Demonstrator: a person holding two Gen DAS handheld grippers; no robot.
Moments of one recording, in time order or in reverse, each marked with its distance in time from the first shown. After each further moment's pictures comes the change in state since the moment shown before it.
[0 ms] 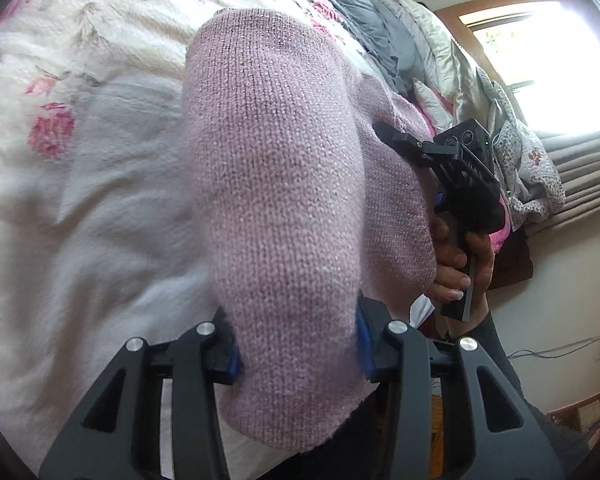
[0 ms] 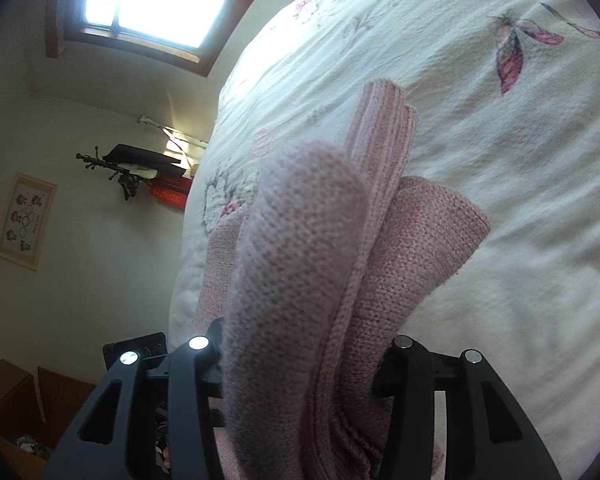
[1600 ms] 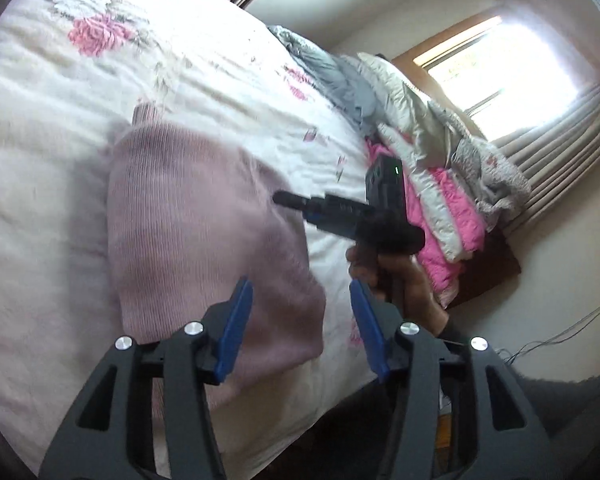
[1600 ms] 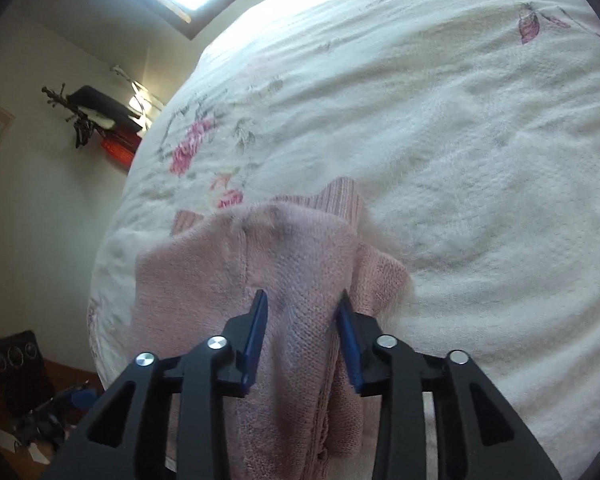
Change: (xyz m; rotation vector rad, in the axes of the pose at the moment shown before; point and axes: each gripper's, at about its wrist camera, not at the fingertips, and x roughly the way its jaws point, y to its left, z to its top) left arm -0.128 0.022 -0.114 0.097 -0.276 -0.051; right arm 0.054 0.029 -0.100 -0.163 -0.058 -0.270
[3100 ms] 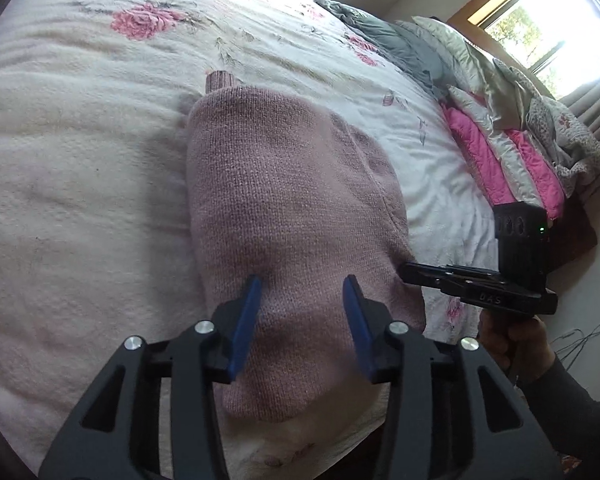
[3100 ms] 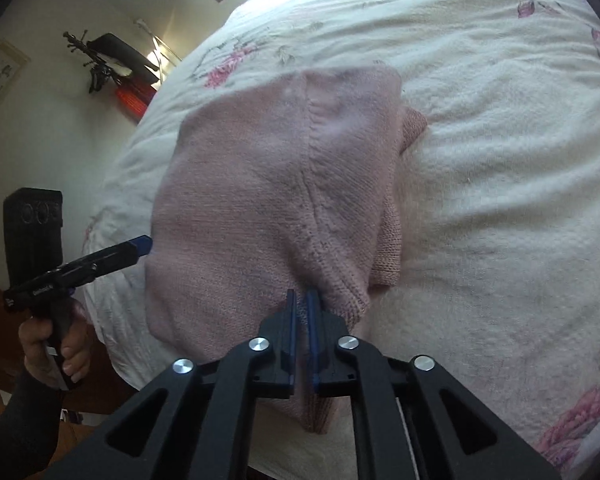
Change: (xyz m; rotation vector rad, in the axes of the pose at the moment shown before) left arm 0.016 0.009 -0.024 0.089 0.105 0.350; right arm -0.036 0.033 -0.119 -0.161 0.111 -0.035
